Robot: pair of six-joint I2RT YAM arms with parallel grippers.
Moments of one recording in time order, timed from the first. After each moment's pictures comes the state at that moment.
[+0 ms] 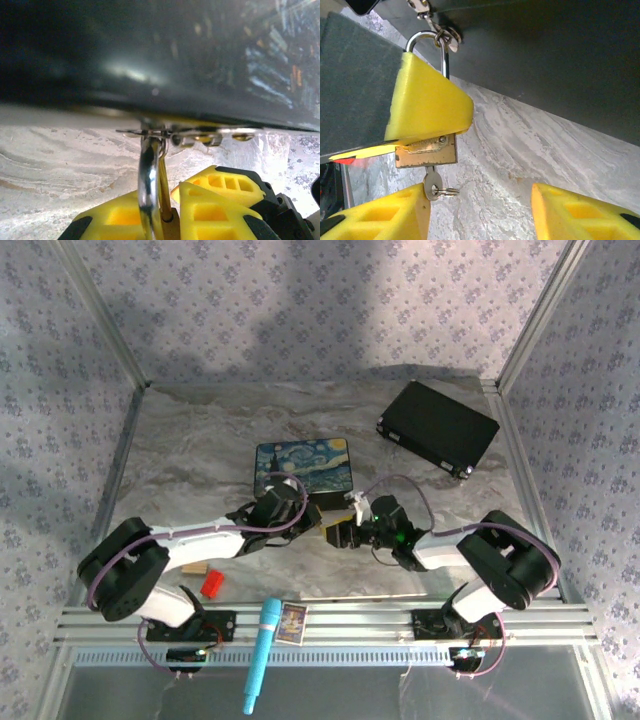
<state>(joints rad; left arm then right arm) -0.87 1.44 0.62 0.12 0.05 -1.24 0.72 1.50 0.34 0.67 -0.38 0.49</state>
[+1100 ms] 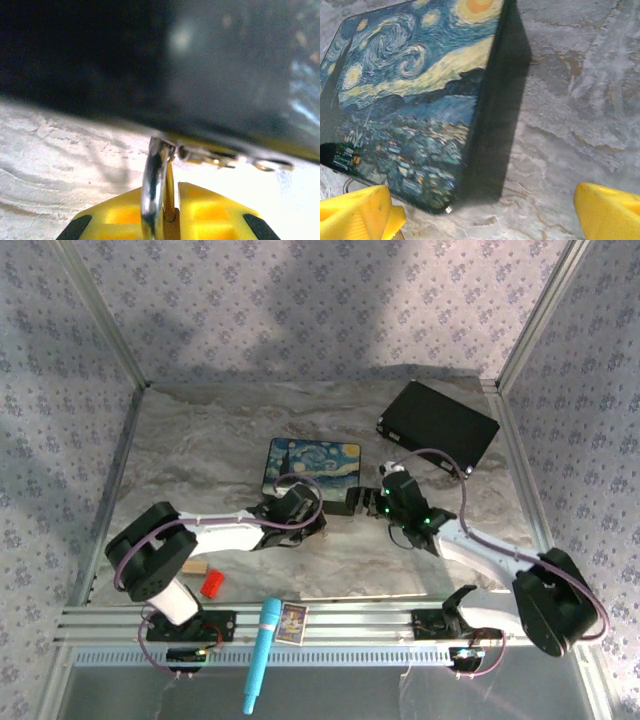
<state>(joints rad) -0.91 1.60 0.73 0.02 -0.04 -1.20 0.62 1.23 0.58 0.00 0.04 0.60</state>
